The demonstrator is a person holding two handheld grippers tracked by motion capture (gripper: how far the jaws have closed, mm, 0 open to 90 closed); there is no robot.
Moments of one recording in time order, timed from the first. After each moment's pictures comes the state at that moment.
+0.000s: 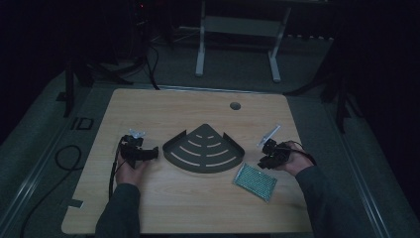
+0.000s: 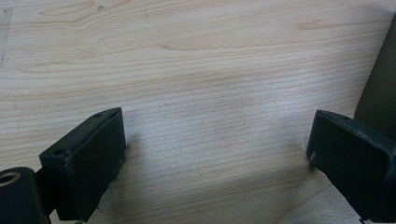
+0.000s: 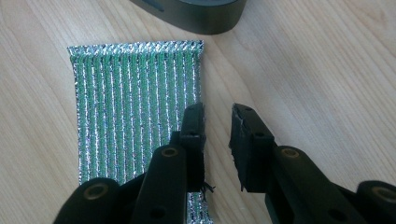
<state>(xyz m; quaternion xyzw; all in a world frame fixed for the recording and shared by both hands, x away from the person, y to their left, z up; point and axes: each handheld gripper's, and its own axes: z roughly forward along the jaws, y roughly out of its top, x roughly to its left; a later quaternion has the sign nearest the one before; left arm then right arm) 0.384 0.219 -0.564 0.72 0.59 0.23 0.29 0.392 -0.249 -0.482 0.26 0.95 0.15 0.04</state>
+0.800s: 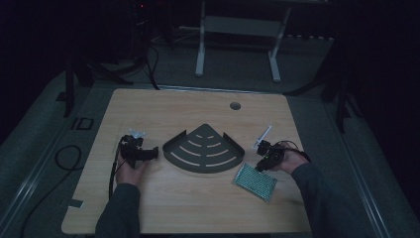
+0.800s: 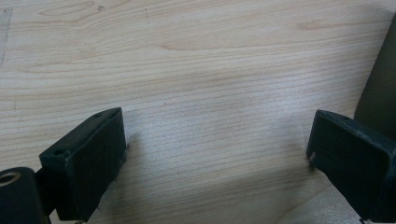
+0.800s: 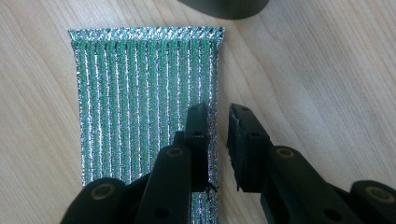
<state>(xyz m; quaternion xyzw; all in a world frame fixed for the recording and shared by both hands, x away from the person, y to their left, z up) 0.384 0.219 -0.564 0.72 0.59 0.23 0.29 0.401 -0.238 -0.495 0.24 0.96 0.11 -0.01</state>
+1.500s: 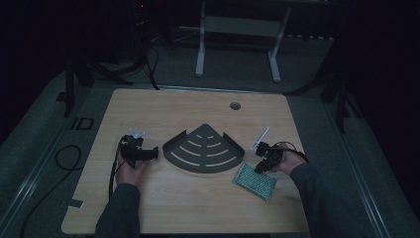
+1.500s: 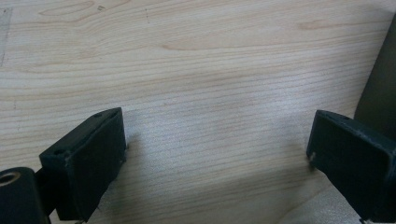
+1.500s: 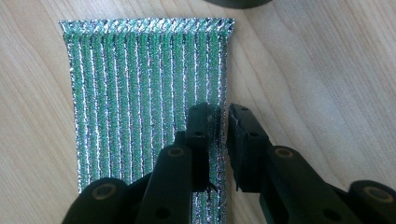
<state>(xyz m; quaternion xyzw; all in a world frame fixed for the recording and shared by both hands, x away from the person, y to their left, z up) 0.384 0.218 -0.564 0.72 0.59 0.23 0.29 0.405 -0.237 -0.505 0.25 0.96 0.10 -0.03</state>
